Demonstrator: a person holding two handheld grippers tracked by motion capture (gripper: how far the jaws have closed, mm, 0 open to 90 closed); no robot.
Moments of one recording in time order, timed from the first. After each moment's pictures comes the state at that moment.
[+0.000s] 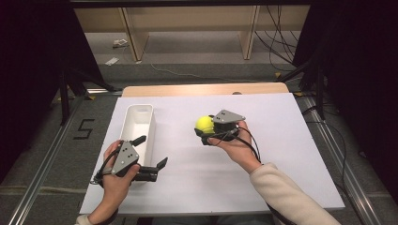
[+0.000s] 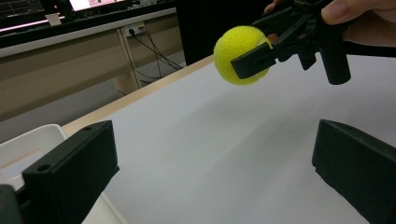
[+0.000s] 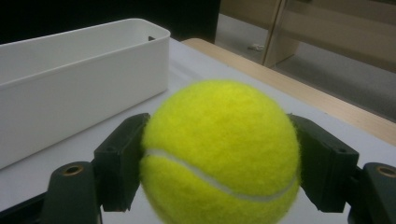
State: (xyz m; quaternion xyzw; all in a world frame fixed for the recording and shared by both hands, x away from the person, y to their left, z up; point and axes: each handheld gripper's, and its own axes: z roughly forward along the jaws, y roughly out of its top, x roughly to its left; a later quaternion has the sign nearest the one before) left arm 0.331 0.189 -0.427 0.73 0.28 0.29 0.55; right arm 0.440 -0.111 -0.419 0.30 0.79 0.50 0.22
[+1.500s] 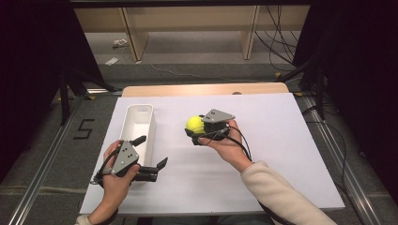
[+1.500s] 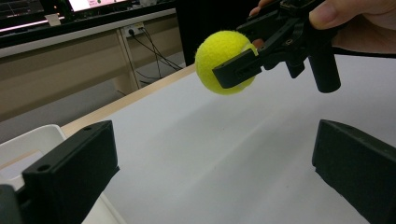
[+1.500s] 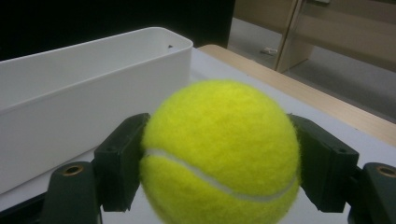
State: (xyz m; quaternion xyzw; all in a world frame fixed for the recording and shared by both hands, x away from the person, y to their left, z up) left arm 0.331 0.189 -0.427 0.73 0.28 0.29 0.55; right arm 0.441 -0.084 -0.418 0.28 0.79 0.51 0.21
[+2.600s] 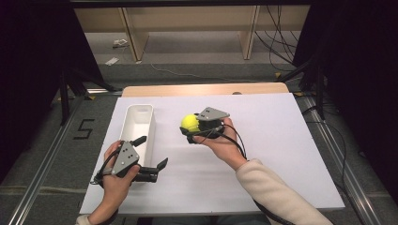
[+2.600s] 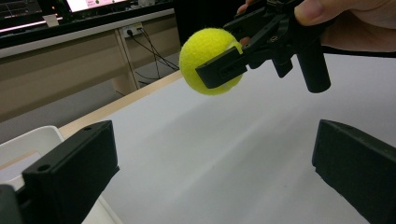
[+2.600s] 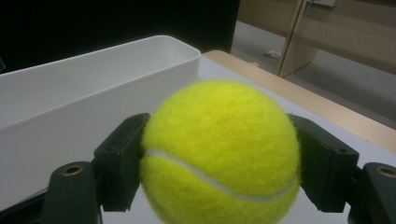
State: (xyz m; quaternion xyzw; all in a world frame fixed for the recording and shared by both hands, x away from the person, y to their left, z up) left arm 0.330 0.188 -0.426 0.73 0.28 0.29 0.55; right arm 0.444 -0.070 -0.412 0.28 0.79 0.51 0.20
